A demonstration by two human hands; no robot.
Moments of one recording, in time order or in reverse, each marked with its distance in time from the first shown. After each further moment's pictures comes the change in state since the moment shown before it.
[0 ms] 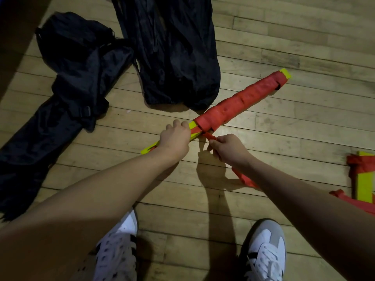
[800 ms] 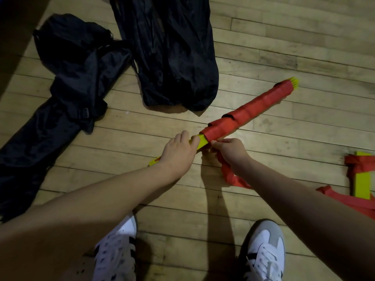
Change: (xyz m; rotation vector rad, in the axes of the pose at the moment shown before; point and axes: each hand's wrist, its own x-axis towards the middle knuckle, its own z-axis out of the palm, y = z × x) left_hand -0.025 0.004 0.022 0.142 0.211 0.293; right_hand -0.001 0.004 0.005 0.479 0.112 0.211
